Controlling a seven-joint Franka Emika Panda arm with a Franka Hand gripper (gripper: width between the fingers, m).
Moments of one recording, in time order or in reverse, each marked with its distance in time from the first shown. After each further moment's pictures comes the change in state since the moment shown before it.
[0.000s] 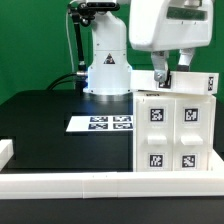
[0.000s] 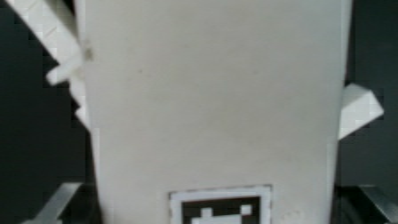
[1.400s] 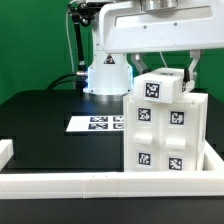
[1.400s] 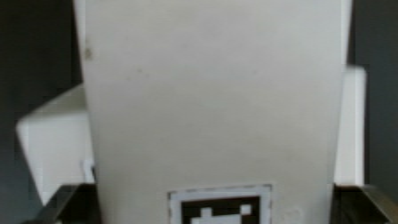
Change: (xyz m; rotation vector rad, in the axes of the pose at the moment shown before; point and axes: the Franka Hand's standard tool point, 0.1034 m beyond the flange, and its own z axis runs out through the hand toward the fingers) arm 0.000 0.011 0.005 0.185 0.033 1.437
